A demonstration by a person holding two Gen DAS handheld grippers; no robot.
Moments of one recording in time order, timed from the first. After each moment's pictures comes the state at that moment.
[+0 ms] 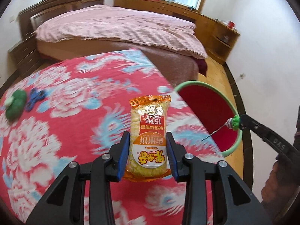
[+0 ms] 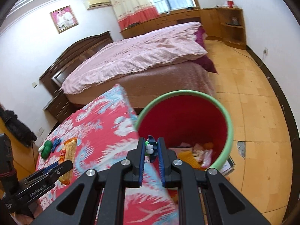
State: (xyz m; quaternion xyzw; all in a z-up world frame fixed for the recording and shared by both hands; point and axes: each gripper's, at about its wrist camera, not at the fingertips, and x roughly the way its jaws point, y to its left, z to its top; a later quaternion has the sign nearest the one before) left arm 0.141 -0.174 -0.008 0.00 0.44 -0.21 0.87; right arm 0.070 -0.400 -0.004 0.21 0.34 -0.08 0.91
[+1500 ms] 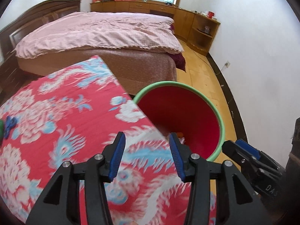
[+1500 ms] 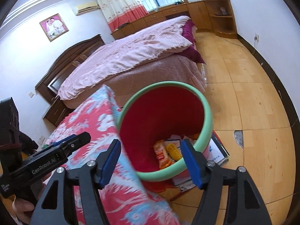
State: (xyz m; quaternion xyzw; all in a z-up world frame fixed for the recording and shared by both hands) left arm 0.139 -0.243 0.000 0.04 0.43 -0.26 0.87; right arm 0.038 -0.428 -0.020 0.25 0.34 -0.09 0.90
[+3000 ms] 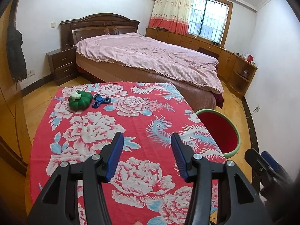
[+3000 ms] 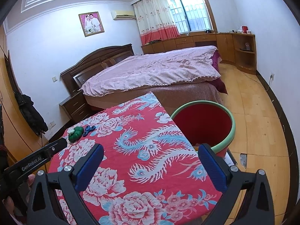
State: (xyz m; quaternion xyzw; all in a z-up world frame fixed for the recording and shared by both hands) left arm 0.018 -0.064 0.068 -0.05 0.33 -0.09 0.94; right arm -0.042 -0.283 0.053 0.15 0.27 -0.04 0.95
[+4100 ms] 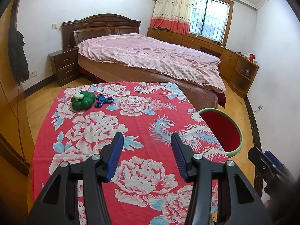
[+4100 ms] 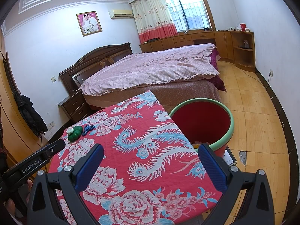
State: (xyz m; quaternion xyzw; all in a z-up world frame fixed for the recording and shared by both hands) left arm 0.016 -0.065 0.066 -0.04 0.33 -0.09 0.94; right arm -0.044 -0.283 0.053 0.15 0.27 -0.04 0.95
